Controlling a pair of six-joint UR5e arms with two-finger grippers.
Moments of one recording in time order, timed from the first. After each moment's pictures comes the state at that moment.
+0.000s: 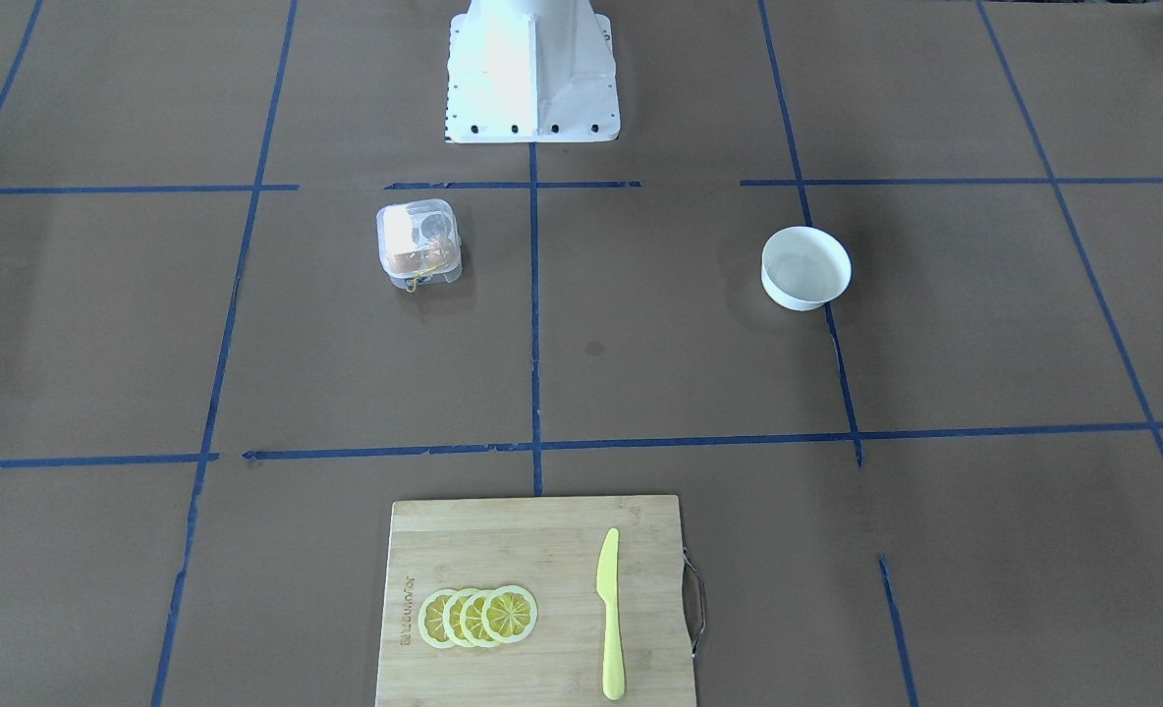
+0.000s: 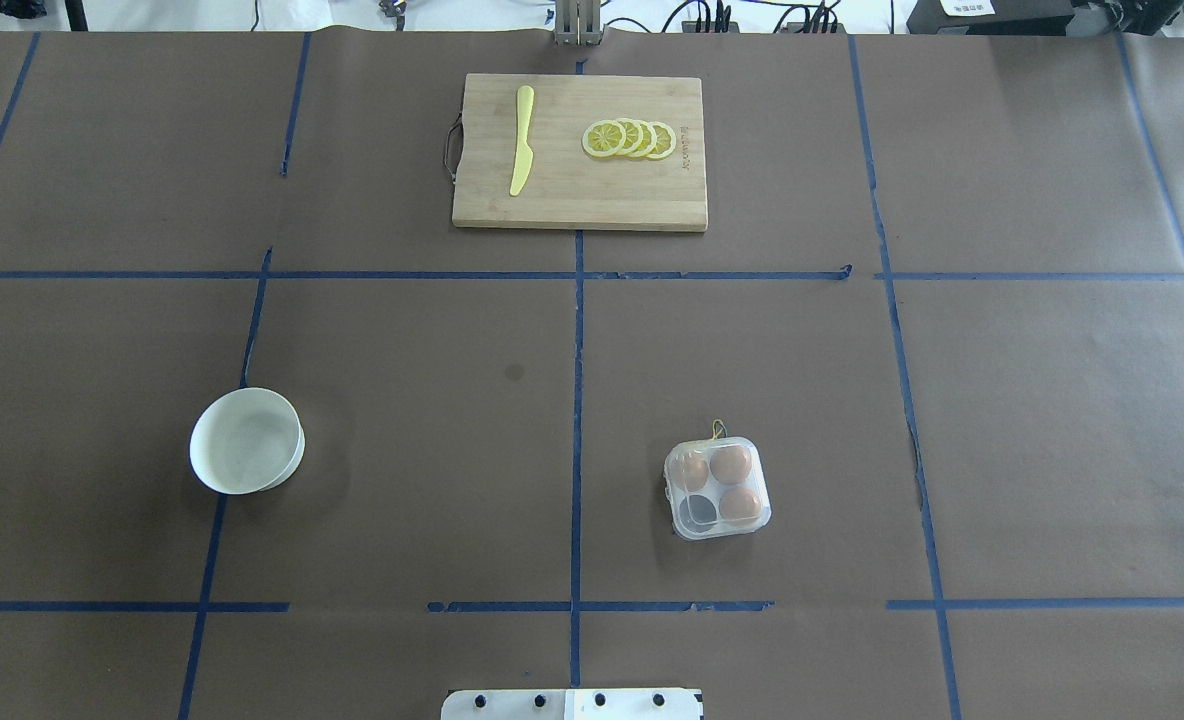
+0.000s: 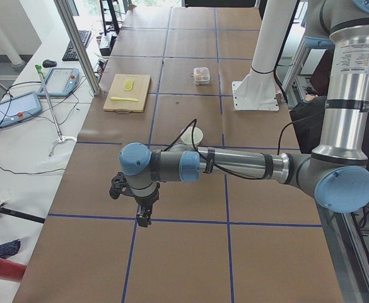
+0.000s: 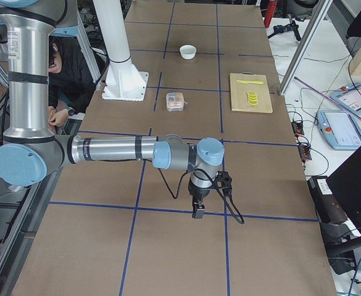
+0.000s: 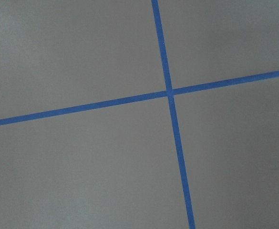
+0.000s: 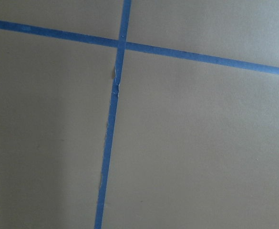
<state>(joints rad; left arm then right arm) -1.59 -1.62 -1.61 -1.45 -2.31 0.21 1.49 -1.64 1.68 -1.69 2.18 -0.10</state>
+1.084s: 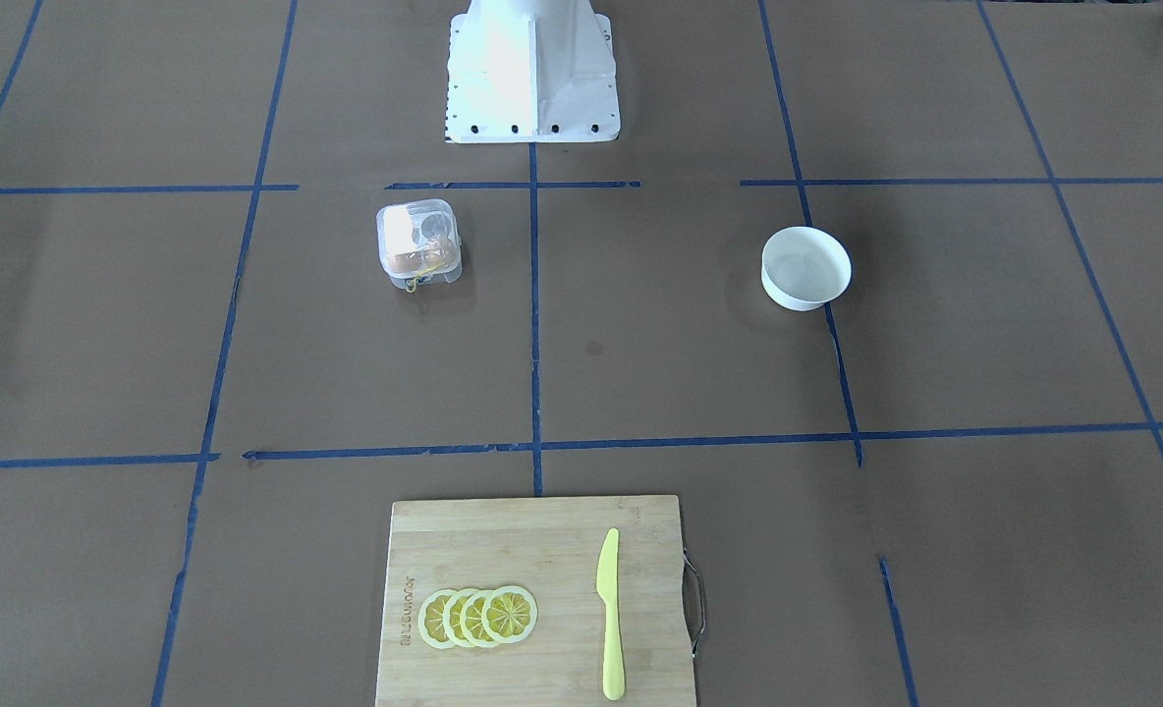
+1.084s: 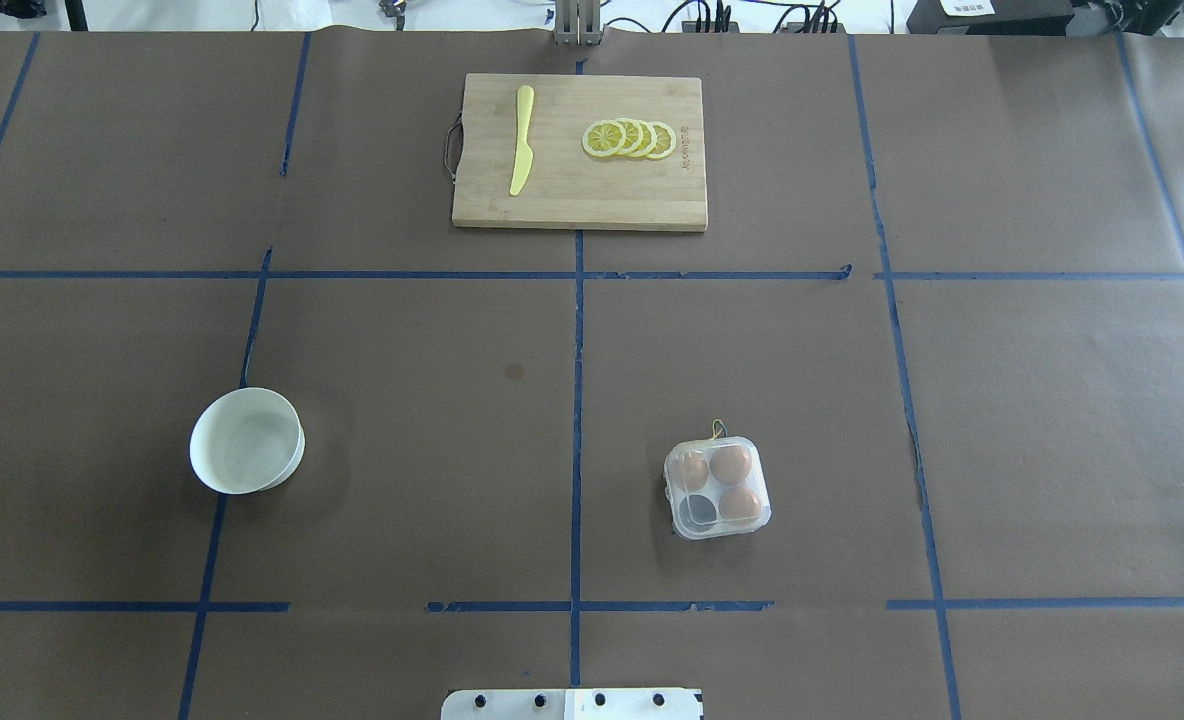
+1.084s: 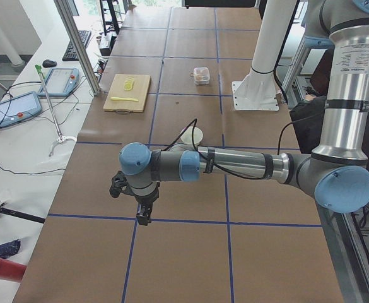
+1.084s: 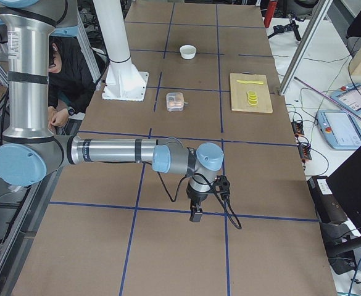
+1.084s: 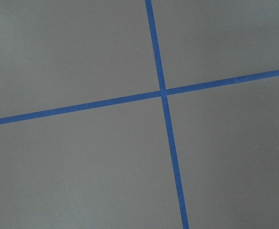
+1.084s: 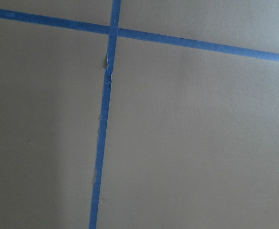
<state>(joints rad) -1.59 -1.62 -1.61 -1.46 -2.33 0.22 1.49 -1.64 1.67 -1.69 2.18 -0.10</state>
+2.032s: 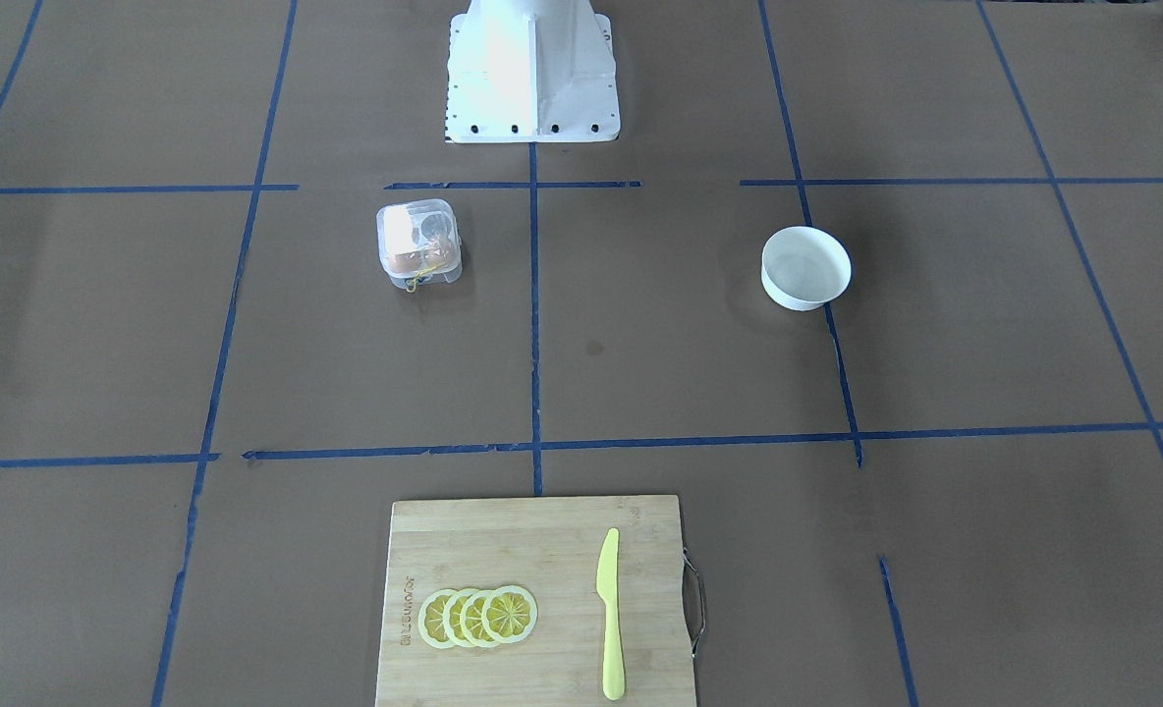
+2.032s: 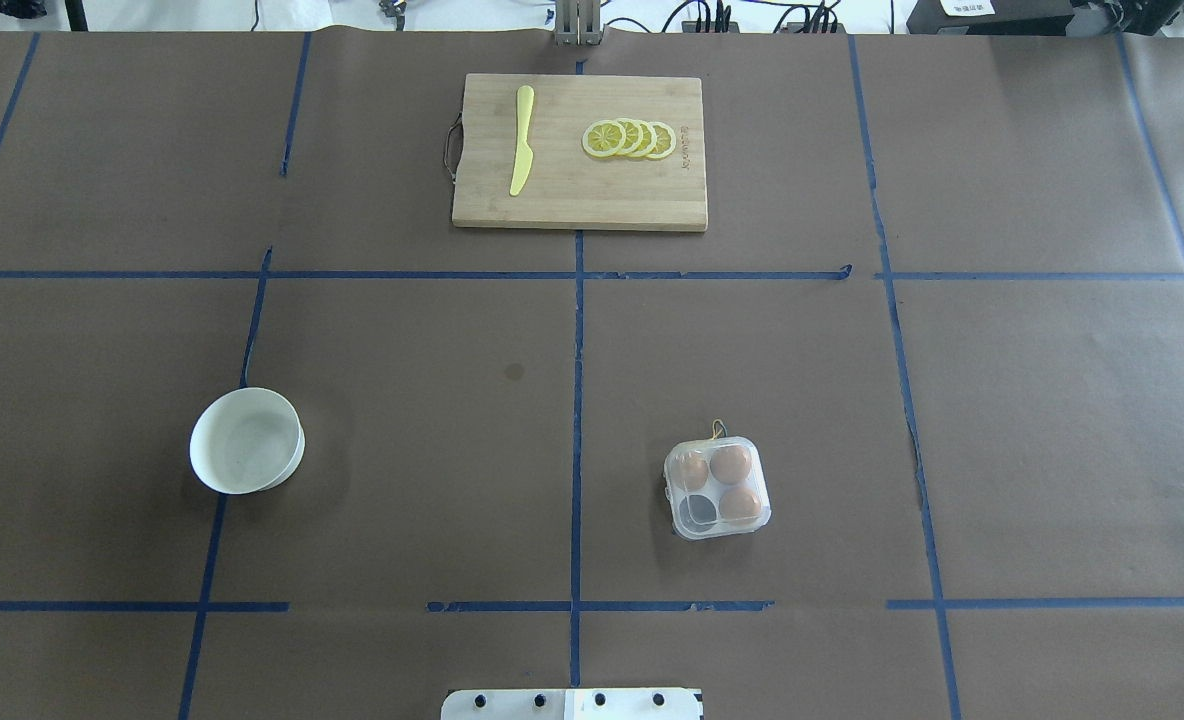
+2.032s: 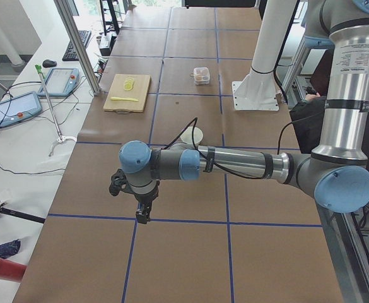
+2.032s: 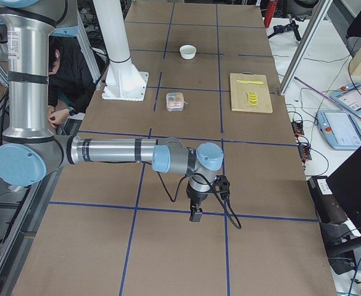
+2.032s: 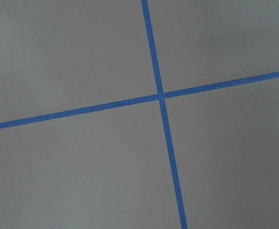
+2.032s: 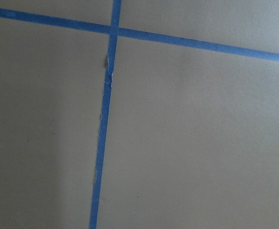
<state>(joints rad) -1.59 -1.62 -1.62 -1.46 -2.33 0.22 1.48 -1.64 1.67 -1.69 2.18 -0.10</state>
